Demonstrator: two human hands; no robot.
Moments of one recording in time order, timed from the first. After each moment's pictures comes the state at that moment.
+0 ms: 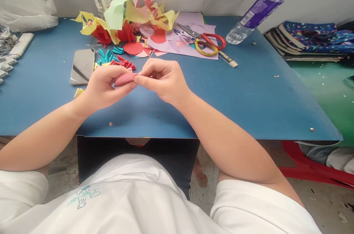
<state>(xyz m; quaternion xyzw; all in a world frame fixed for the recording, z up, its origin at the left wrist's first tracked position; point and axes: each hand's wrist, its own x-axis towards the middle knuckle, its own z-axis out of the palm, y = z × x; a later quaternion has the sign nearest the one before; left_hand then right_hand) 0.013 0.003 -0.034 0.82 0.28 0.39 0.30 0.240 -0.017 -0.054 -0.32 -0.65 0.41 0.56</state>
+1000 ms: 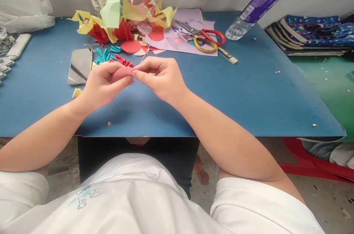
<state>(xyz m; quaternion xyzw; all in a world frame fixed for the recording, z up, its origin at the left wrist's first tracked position) 0.017 0.001 -0.038 0.77 0.36 0.40 0.34 0.236 -0.018 -0.055 -0.35 -0.62 0.42 0.56</state>
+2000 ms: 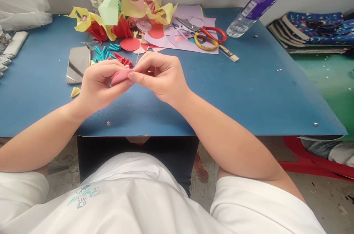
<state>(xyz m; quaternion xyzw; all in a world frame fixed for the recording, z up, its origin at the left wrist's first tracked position) 0.019 -0.008 -0.030 0.80 0.31 0.42 0.29 0.232 -0.025 -0.050 -0.34 -0.63 0.41 0.57</state>
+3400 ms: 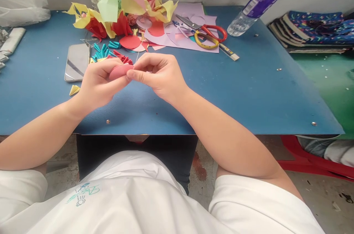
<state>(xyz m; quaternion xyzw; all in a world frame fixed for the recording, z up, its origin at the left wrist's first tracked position) 0.019 0.001 -0.037 0.79 0.29 0.42 0.34 0.232 -0.024 -0.044 -0.36 -0.61 0.46 0.53</state>
